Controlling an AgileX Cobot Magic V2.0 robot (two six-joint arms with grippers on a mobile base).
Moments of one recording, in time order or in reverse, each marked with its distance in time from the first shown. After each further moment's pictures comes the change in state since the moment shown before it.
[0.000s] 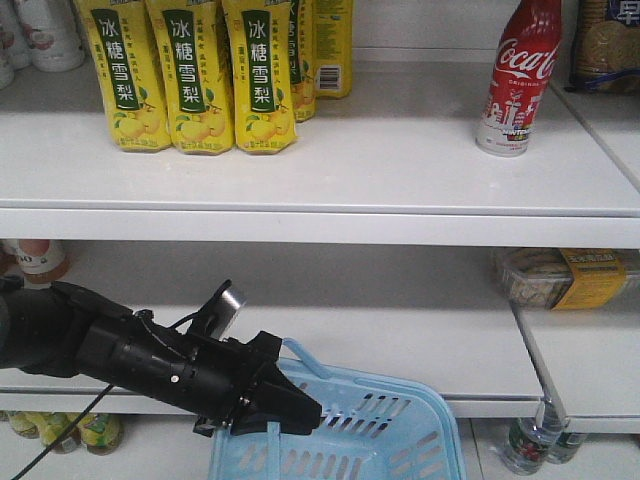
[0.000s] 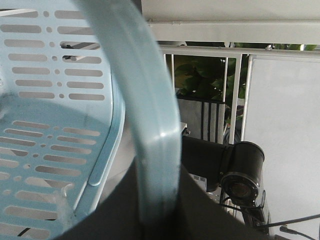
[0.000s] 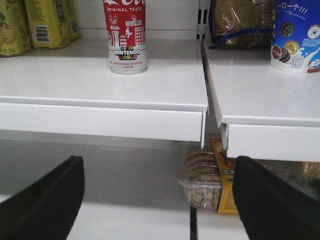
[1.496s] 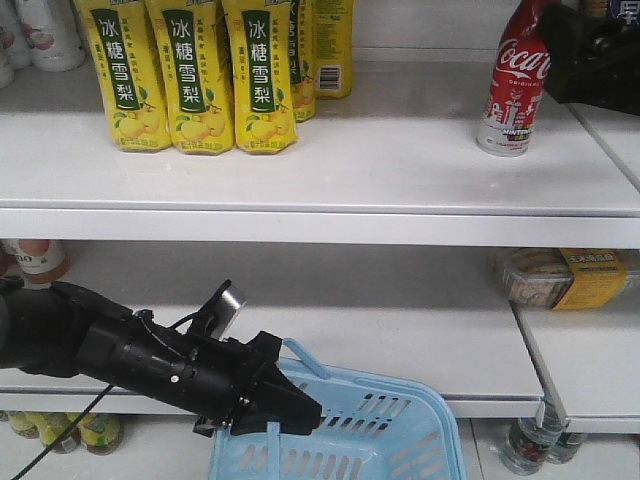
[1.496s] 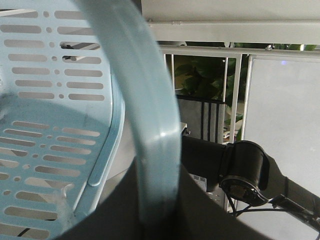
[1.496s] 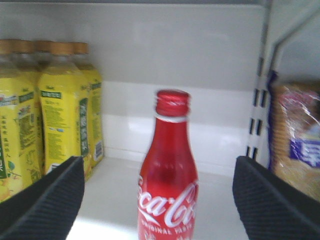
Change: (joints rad) left arm 0.000 0.000 0.000 0.000 0.000 0.000; right arm 0.127 0.749 -0.561 -0.038 -0.402 -0.018
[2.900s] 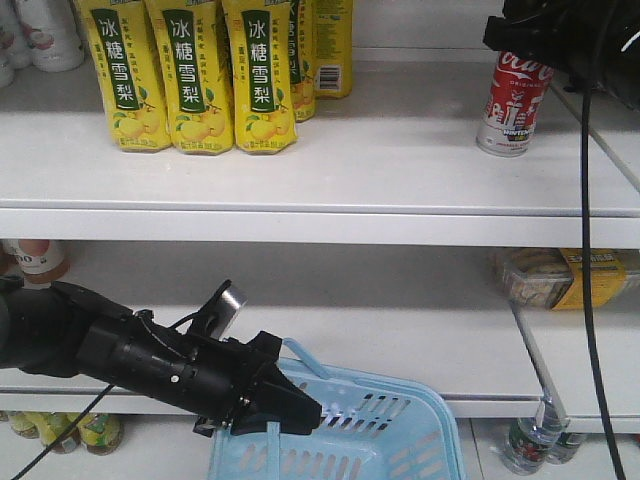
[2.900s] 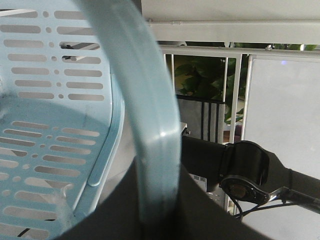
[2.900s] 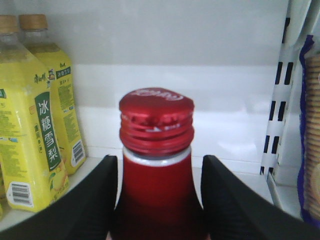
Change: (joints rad) left arm 0.000 0.000 0.000 0.000 0.000 0.000; right arm -0.021 0.320 -0.277 0.060 0.078 0.015
